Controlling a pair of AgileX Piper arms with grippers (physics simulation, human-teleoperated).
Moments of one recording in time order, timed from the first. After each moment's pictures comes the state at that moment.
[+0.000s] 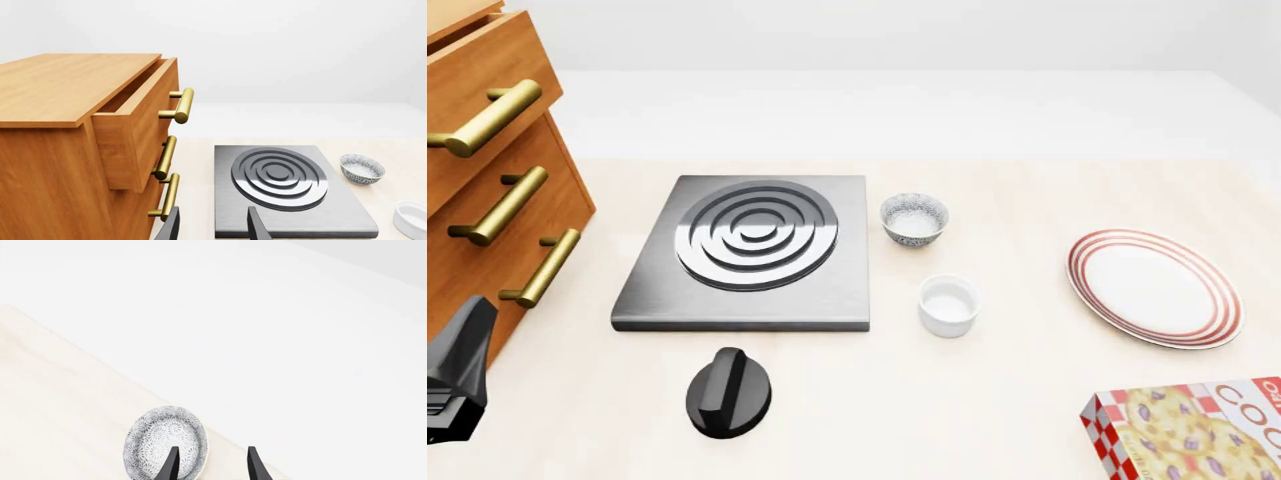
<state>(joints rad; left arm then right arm) 0.00 0.01 0.00 0.00 0.00 -1.04 1.78 -0.82 -0.34 -0.01</state>
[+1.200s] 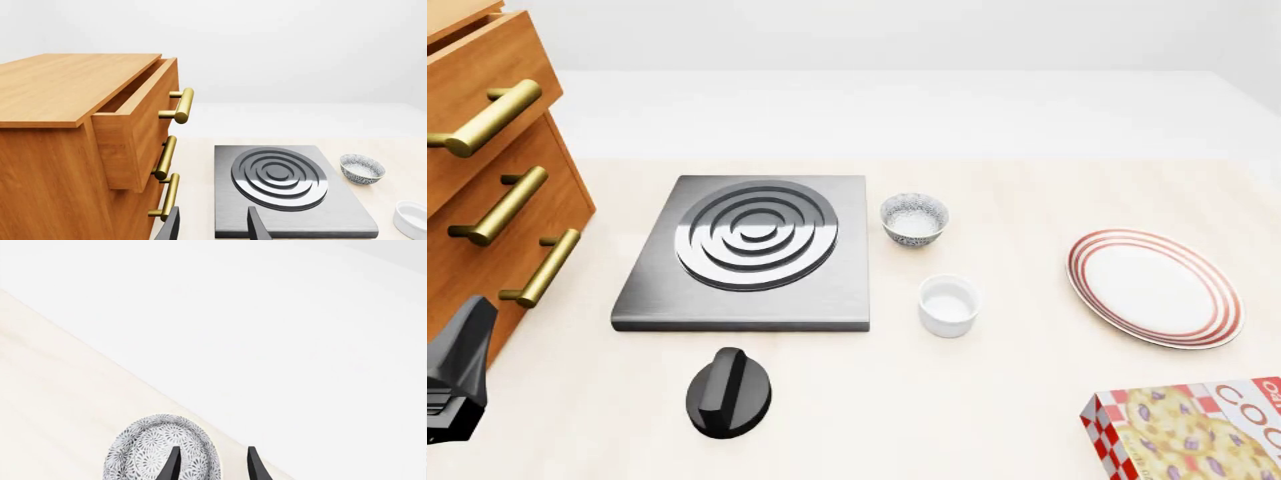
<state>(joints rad) 0.00 0.01 0.00 0.00 0.00 -1.00 2.03 -0.87 -0.51 -0.04</state>
